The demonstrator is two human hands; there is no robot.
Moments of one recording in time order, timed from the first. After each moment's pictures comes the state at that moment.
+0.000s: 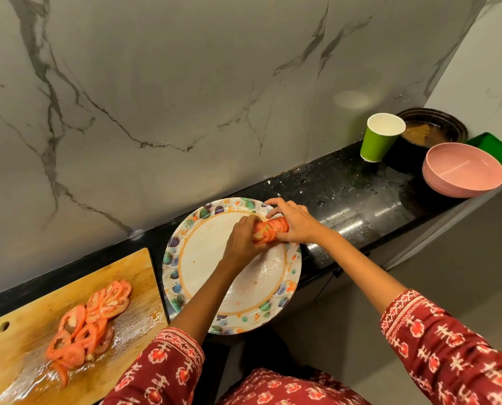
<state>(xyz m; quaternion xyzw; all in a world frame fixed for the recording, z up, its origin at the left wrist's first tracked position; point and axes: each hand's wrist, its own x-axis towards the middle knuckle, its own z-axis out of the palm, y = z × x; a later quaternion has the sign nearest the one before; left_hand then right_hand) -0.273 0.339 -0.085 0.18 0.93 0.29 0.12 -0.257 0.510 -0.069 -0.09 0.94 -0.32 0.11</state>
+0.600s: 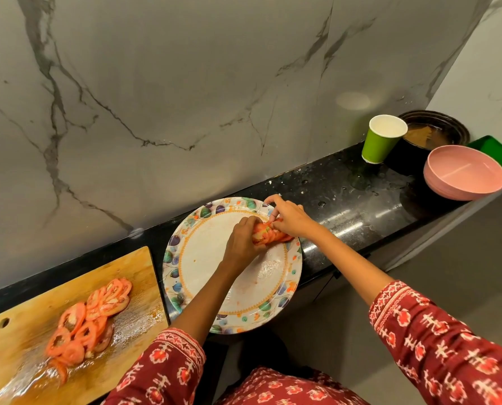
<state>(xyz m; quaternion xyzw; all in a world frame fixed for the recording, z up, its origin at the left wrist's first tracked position) -0.271 0.339 -0.087 0.17 0.93 0.29 0.13 -0.272 0.495 -0.070 -0.01 0.94 -0.33 0.10</state>
